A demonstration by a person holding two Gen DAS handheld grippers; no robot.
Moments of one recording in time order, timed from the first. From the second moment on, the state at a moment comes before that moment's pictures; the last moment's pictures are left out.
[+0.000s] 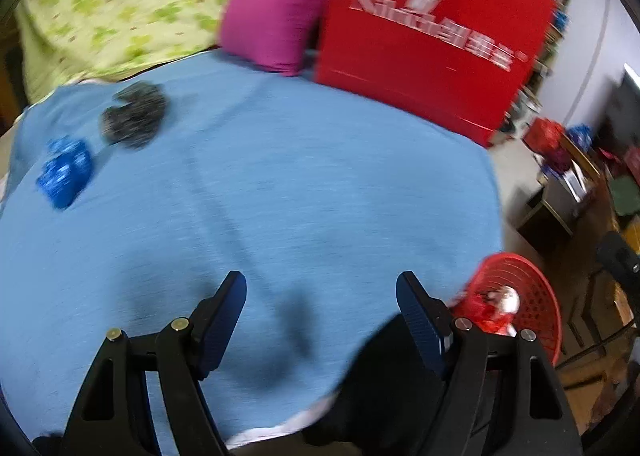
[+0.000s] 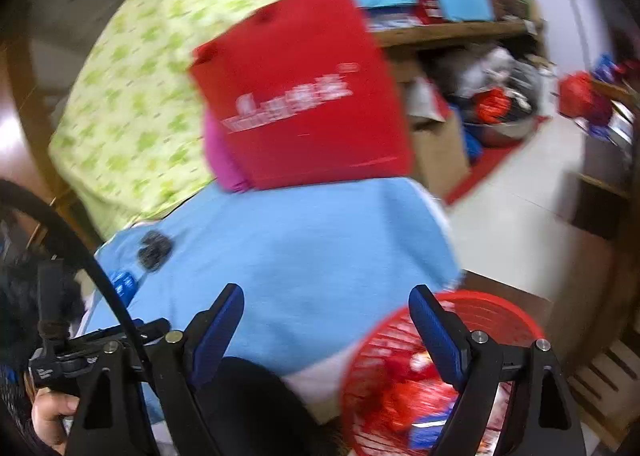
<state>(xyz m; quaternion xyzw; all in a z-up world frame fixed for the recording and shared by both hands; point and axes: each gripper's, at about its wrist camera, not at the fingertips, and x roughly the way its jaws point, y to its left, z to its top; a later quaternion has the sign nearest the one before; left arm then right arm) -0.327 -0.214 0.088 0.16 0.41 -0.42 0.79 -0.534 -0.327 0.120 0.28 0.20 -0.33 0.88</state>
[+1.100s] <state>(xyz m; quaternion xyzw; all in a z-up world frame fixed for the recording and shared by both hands) -0.044 -0.114 0.084 0.08 0.41 -0.21 0.88 -0.288 -0.281 0.080 0.24 0.23 -0.14 0.93</state>
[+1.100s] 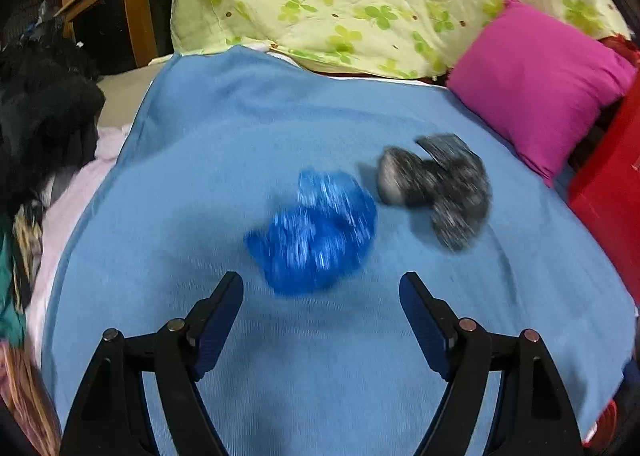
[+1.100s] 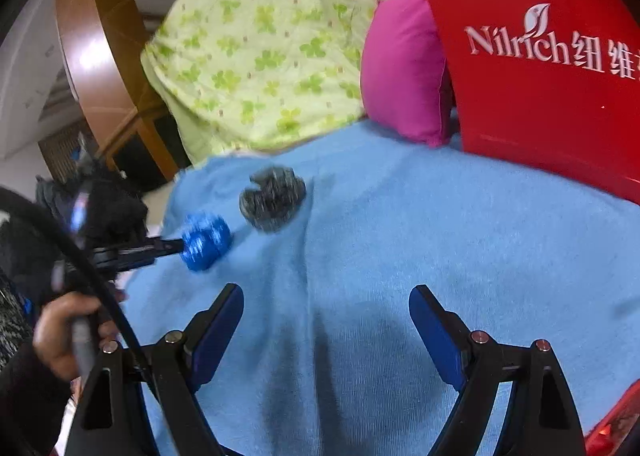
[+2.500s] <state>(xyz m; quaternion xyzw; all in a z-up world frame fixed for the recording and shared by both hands) -0.014 -0.041 0.051 -0.03 0.41 -0.15 0.90 0.072 -0.261 0.060 0.09 0.40 -0.18 0.90</state>
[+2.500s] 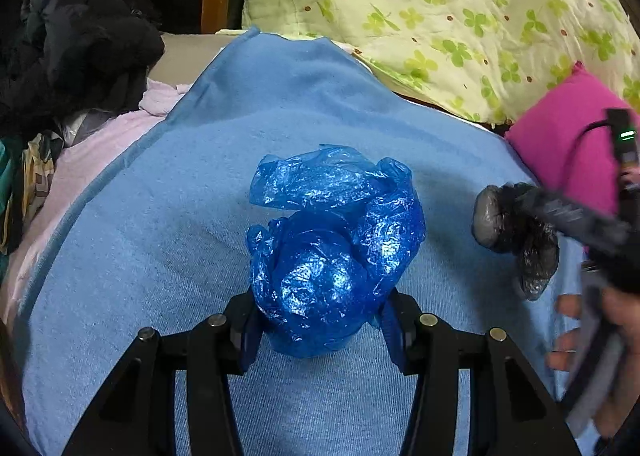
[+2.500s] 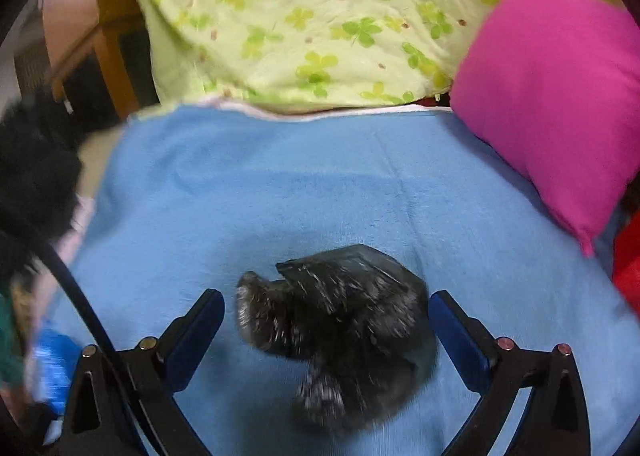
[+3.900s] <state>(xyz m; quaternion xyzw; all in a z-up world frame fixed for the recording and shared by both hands) -0.053 -0.036 0.050 -0.02 0.39 -0.15 0.91 -0.062 -0.295 0.098 0.05 0.43 -0.13 0.89</state>
